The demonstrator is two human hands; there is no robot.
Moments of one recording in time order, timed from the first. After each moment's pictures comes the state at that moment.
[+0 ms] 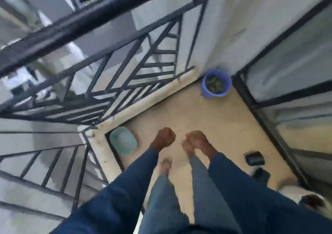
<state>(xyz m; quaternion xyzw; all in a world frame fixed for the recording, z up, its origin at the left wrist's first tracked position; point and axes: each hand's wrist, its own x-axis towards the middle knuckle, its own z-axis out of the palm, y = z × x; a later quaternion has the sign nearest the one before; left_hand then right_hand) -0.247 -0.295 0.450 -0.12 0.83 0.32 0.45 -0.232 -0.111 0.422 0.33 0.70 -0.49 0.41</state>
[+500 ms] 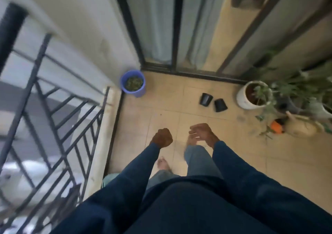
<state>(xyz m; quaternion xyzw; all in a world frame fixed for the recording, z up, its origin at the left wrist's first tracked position) -0.139 -0.092 0.499 0.25 0.81 0.04 0.53 0.019 0.062 0.528 0.60 0.41 -0.68 0.10</state>
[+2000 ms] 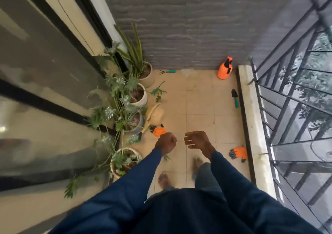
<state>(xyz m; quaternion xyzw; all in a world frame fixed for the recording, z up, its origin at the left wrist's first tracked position) 0.525 0.505 0.555 0.82 0.32 -0.22 0.42 0.630 0.345 0.582 0.62 -0.13 -0.52 -0.57</state>
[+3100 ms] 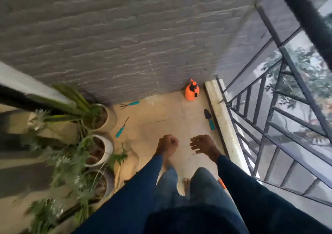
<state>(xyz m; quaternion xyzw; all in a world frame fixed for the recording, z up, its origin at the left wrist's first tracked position) 1.007 0.542 0.511 0.78 0.33 -0.28 0.45 1.078 0.357 0.531 0.72 -0.20 -0.44 -0.49</state>
